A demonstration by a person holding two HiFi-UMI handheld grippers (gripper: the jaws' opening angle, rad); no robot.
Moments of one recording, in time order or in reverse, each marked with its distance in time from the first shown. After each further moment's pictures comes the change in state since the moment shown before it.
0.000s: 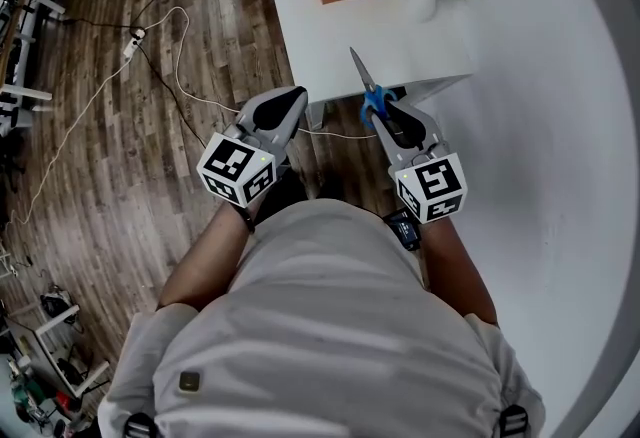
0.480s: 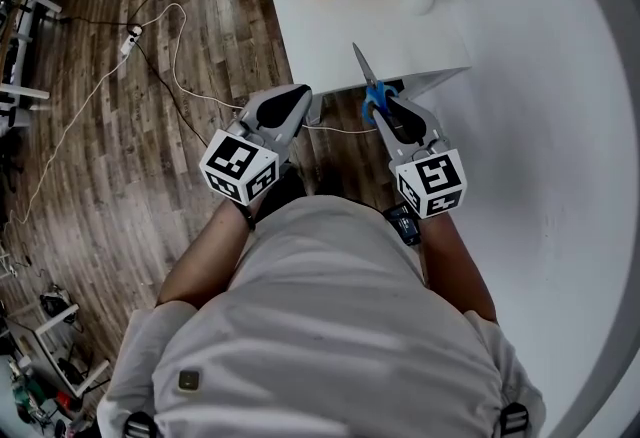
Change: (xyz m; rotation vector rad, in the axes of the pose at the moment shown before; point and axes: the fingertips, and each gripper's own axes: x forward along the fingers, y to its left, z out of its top) left arm -0.003 -0.016 -0.006 0.009 0.009 -0.030; right arm -0.008 0.002 -0.010 0.008 0.008 -0.022
